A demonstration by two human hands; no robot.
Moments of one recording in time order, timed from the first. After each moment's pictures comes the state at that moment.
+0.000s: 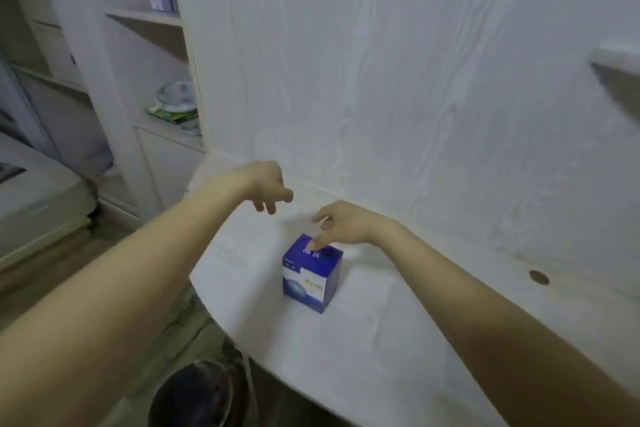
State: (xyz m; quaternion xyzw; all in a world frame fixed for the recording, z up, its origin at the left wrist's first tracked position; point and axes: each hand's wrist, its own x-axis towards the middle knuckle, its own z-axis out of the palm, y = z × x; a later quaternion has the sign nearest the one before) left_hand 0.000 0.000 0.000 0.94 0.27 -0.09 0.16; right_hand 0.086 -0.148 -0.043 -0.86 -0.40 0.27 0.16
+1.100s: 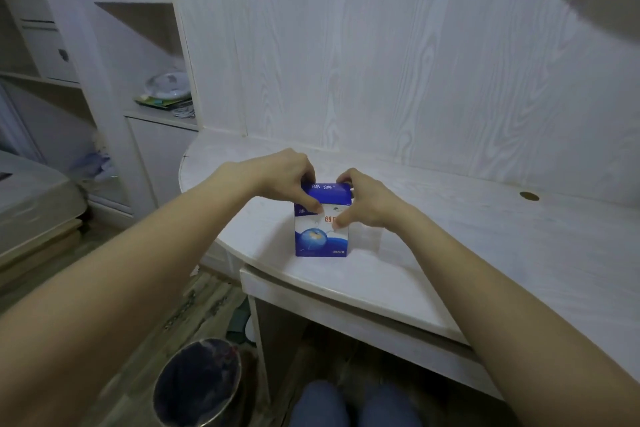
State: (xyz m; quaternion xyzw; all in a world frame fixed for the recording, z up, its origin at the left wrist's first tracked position) left_hand -0.053 -0.057 -0.098 1.00 0.03 -0.02 0.05; right_hand 0.015 -0.216 -0.135 -0.88 -0.36 0.14 0.29
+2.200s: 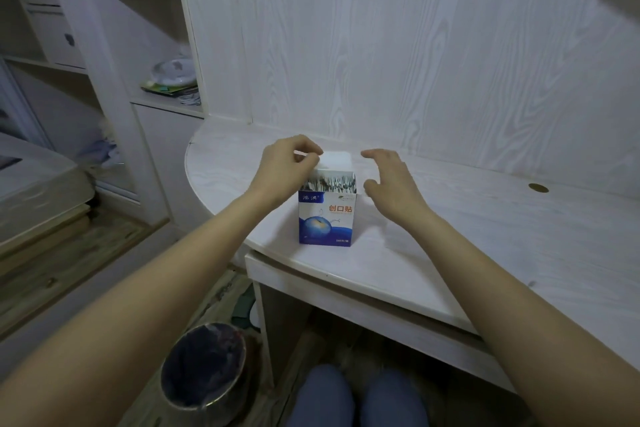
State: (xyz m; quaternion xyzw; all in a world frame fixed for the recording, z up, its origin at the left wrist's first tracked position) left_hand -0.076 -0.078 -0.132 0.84 0.14 0.30 0.43; right_hand 0.007 -0.236 -0.143 -0.87 -0.34 -0.02 0.36
